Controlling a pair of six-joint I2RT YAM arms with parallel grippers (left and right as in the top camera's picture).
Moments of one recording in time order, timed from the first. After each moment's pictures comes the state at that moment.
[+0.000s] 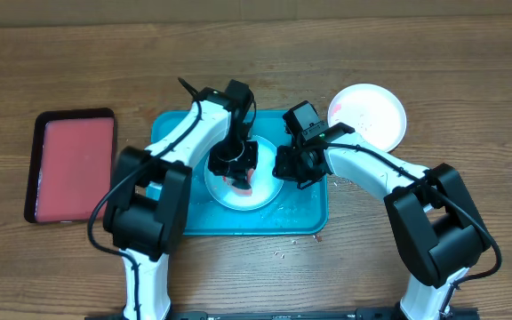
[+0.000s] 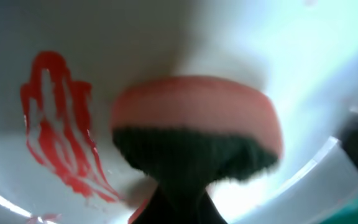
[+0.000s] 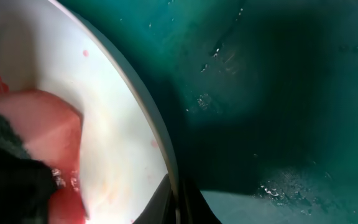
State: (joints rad) left arm -0.39 2.13 1.52 -1.08 0.22 -0.32; right arm 0.52 1.94 1.21 -0.56 -0.27 0.61
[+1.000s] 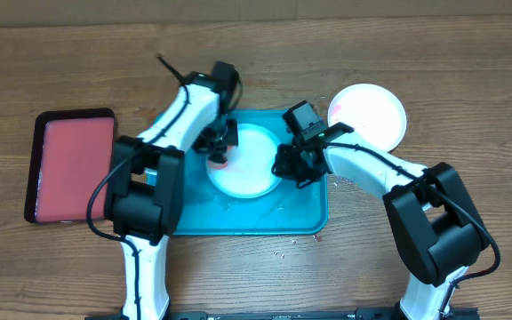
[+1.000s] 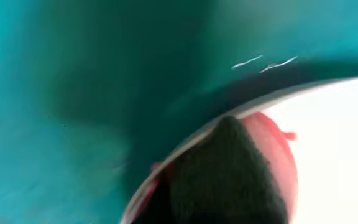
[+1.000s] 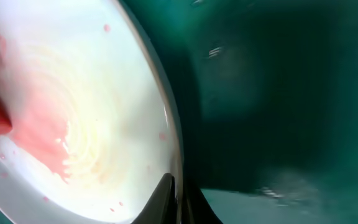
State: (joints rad) left arm -0.30 2.21 1.67 -1.04 0.04 -0.37; right arm 0.51 1.95 1.21 -0.56 -0.27 0.65
